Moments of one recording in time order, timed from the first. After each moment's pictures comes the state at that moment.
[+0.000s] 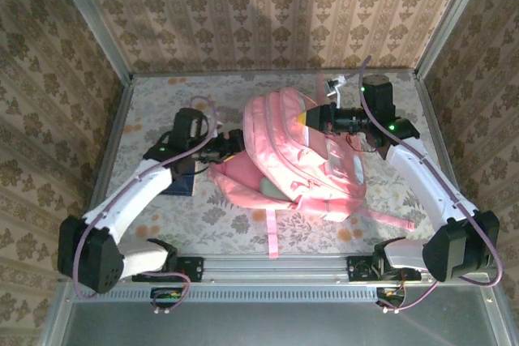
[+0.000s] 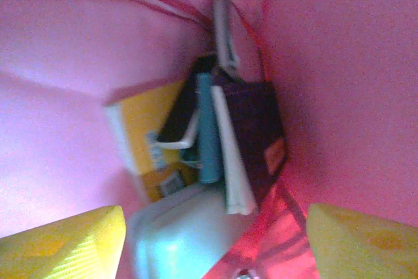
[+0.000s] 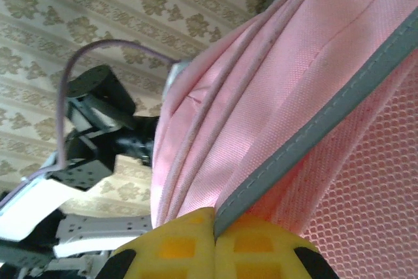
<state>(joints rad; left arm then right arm) -0.45 1.19 0.91 -0.38 0.57 -0.75 0.23 1.29 1.17 -0.34 -0.94 0.62</state>
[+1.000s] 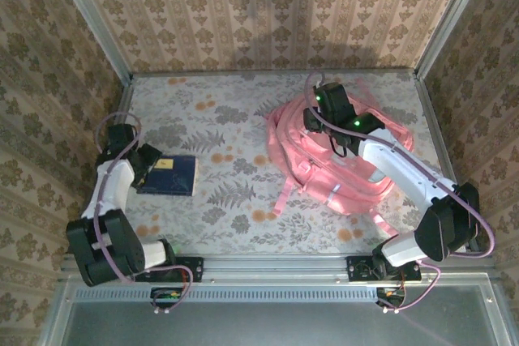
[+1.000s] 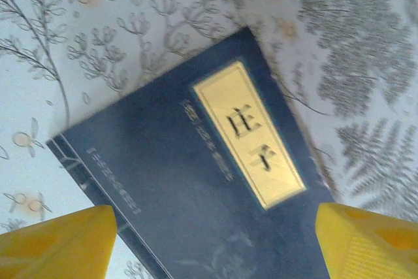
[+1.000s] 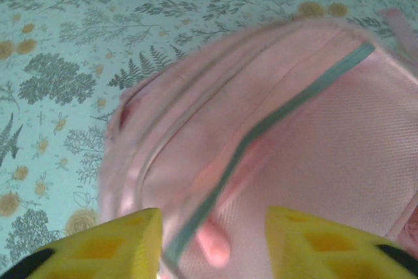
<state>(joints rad) 0.22 1.29 0.84 -0.66 0.01 -0.77 0.48 1.45 1.28 -0.56 0.26 0.29</state>
